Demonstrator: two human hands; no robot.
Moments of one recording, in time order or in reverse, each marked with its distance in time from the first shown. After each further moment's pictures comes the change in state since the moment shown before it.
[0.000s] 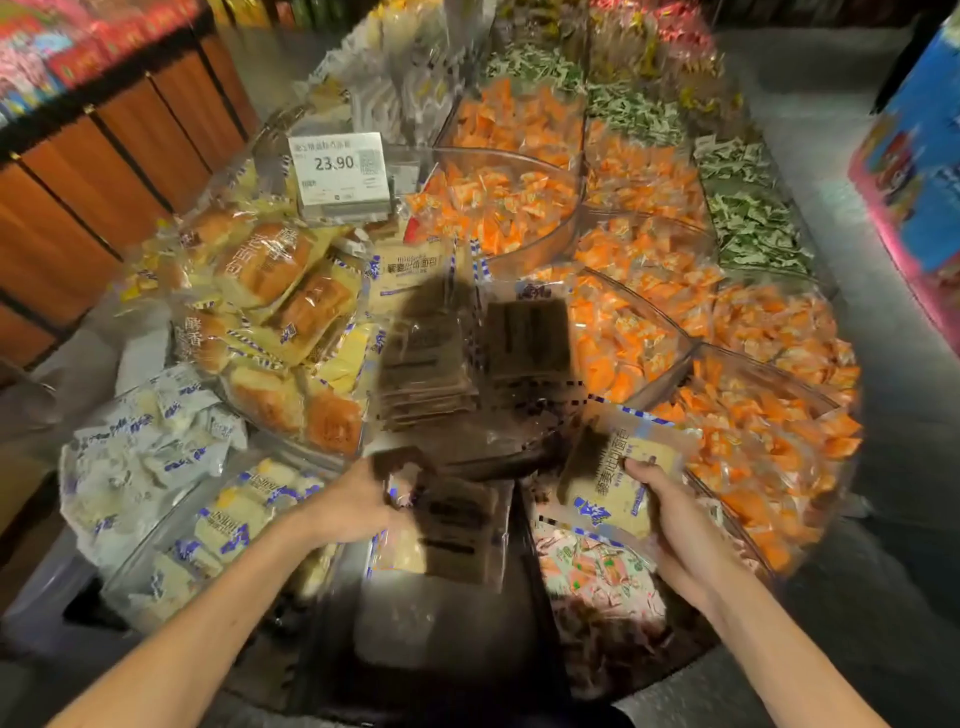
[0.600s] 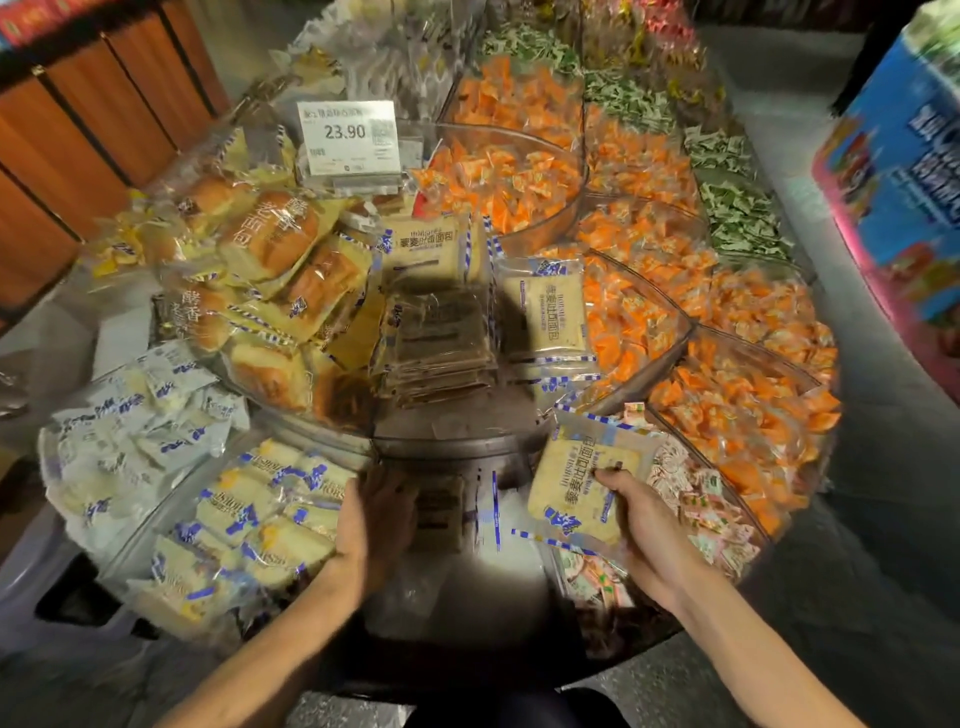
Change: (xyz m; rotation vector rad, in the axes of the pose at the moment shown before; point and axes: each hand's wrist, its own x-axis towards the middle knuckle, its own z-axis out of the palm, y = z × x) left_hand -0.031 -0.001 0.074 0.749 0.408 0.098; right_hand -0.017 0.046 0.034 -0.016 0.043 0.084
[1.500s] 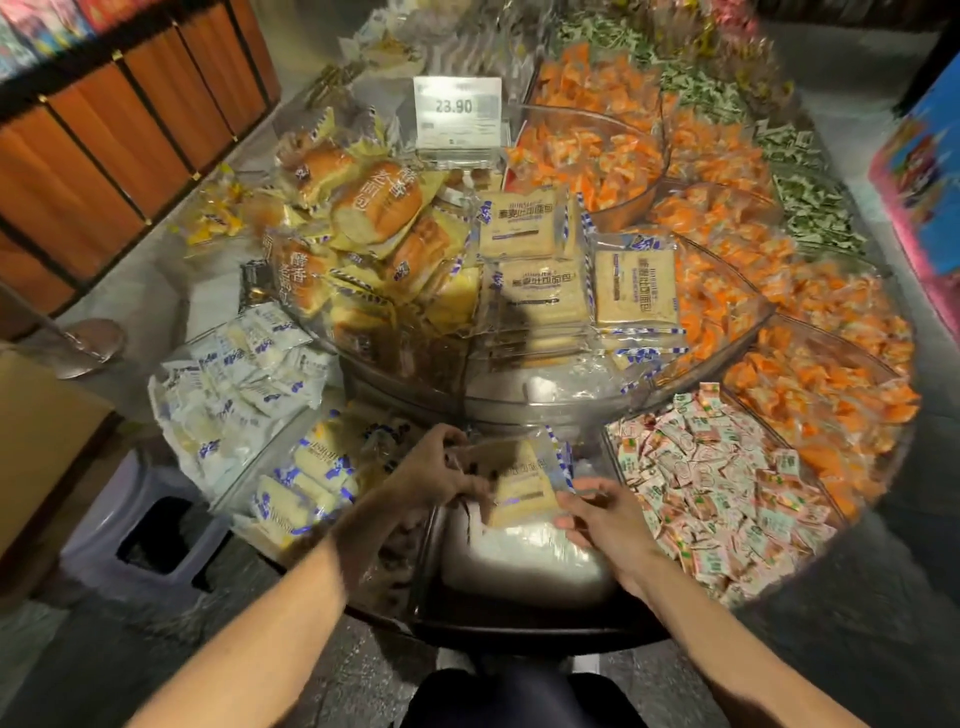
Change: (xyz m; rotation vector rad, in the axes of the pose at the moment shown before) left_hand -0.024 -0.043 -0.082 -1.010 -0.390 -0.325; right_hand 0.031 0.107 0.064 -0.325 0.140 -0.074
